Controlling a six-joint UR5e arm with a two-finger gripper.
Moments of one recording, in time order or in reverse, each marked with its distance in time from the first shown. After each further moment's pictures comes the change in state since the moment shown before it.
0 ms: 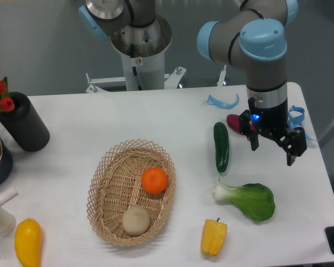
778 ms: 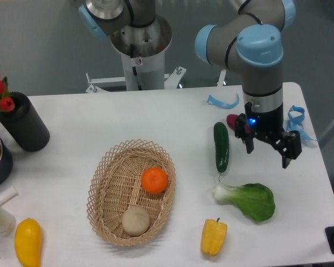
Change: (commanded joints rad) arm -0.037 -0.040 -0.018 0.023 -0.003 -0.202
